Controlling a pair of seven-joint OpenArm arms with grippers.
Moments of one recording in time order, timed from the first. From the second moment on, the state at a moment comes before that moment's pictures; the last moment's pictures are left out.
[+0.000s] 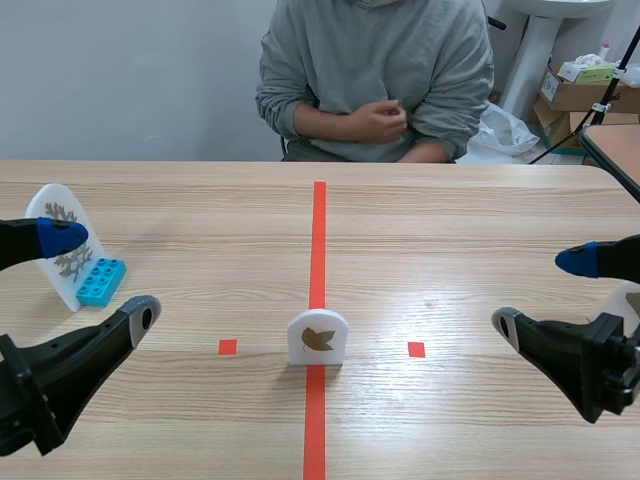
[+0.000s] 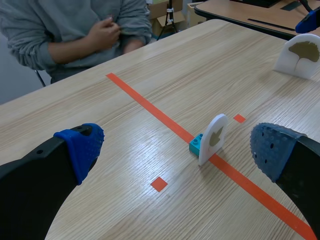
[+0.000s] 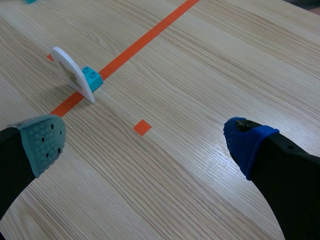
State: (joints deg) left arm 41.2 -37.0 -6.2 110.3 -18.6 -30.1 -18.3; right arm -28.8 34.3 12.7 98.8 25.2 45.3 -3.7
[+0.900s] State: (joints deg) left arm 41.2 -37.0 -6.2 110.3 -18.6 -30.1 -18.3; right arm -3.6 39.9 -16.5 95.3 7.5 45.3 -11.0
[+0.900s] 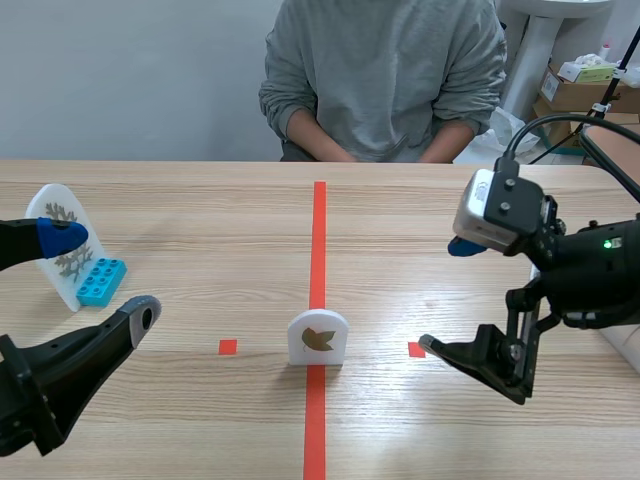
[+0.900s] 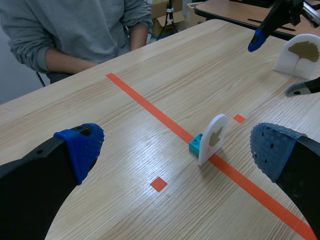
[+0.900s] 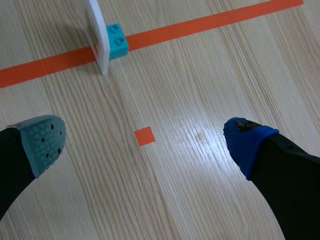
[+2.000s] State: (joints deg) left arm 41.2 -37.2 -6.2 110.3 -18.6 -30.1 -18.3; right arm 16.1 20.9 -40.3 68.6 -9.4 45.3 2.3
